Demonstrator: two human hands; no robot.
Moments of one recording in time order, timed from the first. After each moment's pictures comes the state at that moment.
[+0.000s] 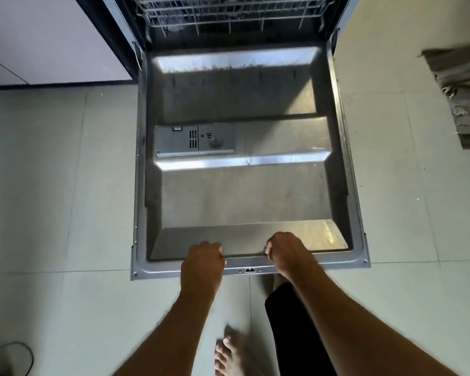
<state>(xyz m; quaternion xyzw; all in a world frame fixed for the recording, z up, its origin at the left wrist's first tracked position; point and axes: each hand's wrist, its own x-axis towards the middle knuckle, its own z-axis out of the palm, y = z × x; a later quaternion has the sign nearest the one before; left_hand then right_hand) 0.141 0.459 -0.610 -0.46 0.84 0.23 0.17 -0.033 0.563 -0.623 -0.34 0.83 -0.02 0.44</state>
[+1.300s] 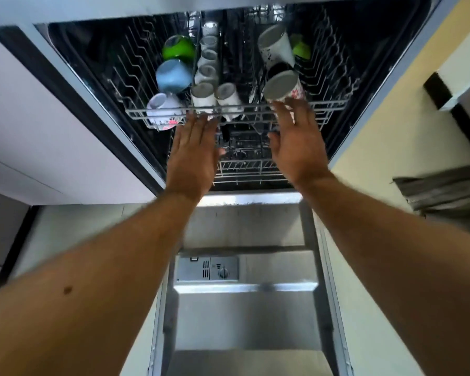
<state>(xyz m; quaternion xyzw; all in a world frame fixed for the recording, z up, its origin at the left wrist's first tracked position) -0.132 0.121 -0.299 -0.32 0.93 0.03 -0.18 -0.312 0.246 -0.284 -0.49 0.83 -0.24 -0.10</state>
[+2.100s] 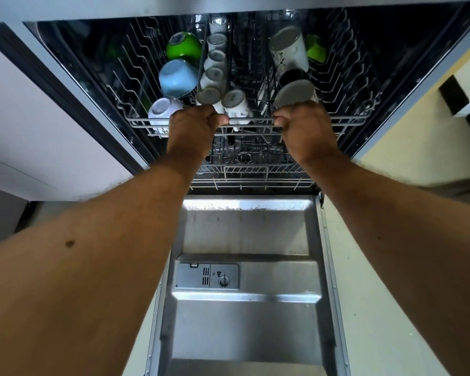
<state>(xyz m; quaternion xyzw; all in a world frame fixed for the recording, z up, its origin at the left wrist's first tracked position) -0.186 0.046 -0.278 -0.42 0.88 0.17 -0.16 -0.352 0.191 -0.272 -0.50 0.83 -0.25 -0.01</state>
